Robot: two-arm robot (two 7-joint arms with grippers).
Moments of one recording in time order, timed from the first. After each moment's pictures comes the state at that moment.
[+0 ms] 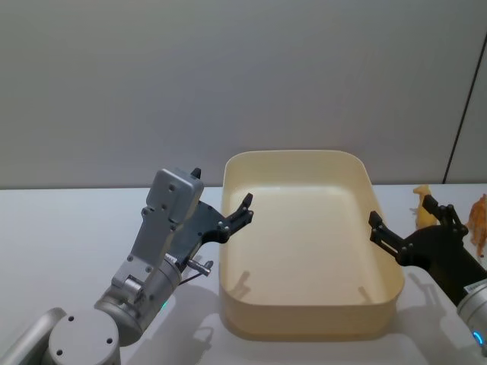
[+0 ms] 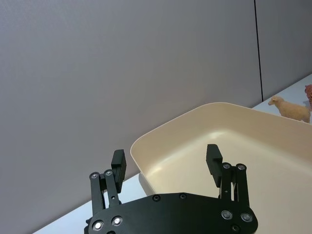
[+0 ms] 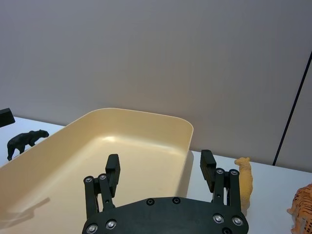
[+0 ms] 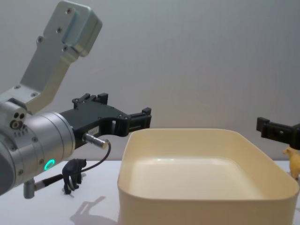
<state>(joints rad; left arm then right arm) -0.24 0.38 0.45 -1.63 -0.20 0.01 -0.01 -0.01 0.34 -0.23 -1.77 0.29 0.03 0.07</state>
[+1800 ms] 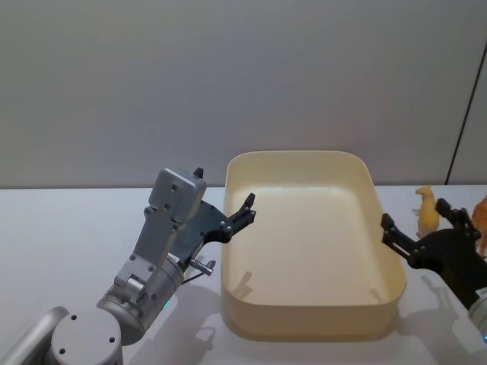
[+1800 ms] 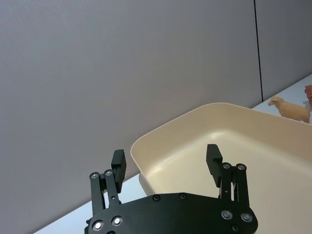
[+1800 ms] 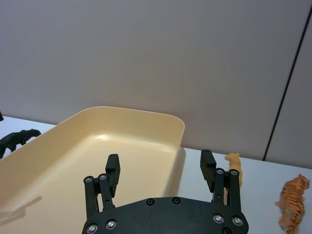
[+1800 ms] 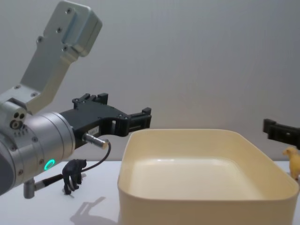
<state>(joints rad) -0.24 0.38 0.45 -1.63 -0.20 0.01 -0.01 -0.03 0.35 -0.22 -1.77 0.29 0.03 0.05</state>
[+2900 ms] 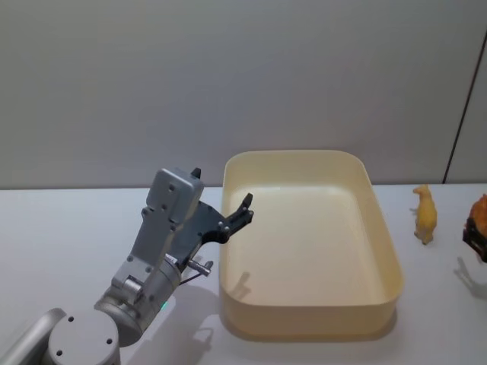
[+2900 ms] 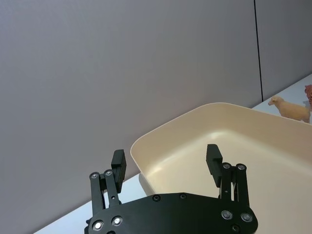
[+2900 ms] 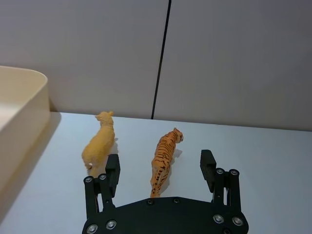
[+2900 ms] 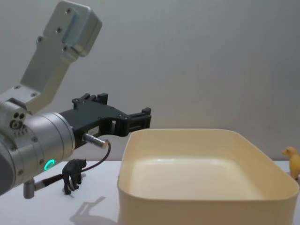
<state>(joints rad) -0.24 0.38 0.45 -1.63 -0.20 0.01 -0.01 0.07 0.38 -0.14 -1.54 0.23 0.10 -0.15</state>
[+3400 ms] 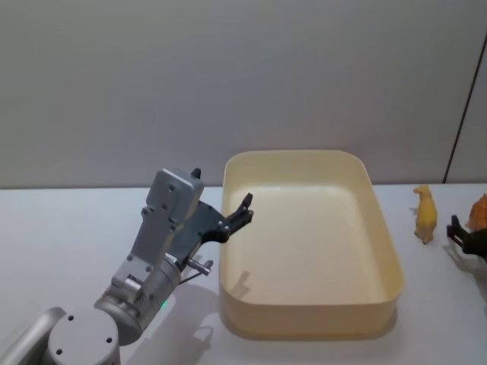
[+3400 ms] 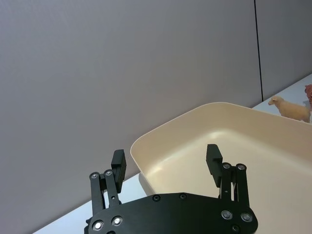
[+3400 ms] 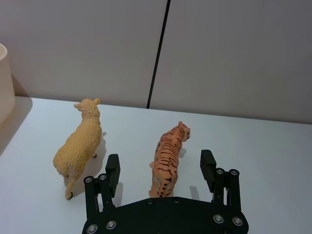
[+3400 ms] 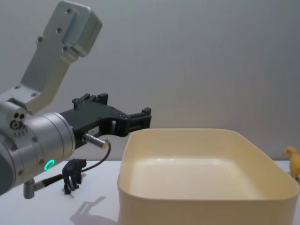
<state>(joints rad) -0.24 0.38 0.45 -1.63 -0.20 0.01 -0.01 0.27 0.29 -0.18 -1.25 0.15 0.09 -0.15</state>
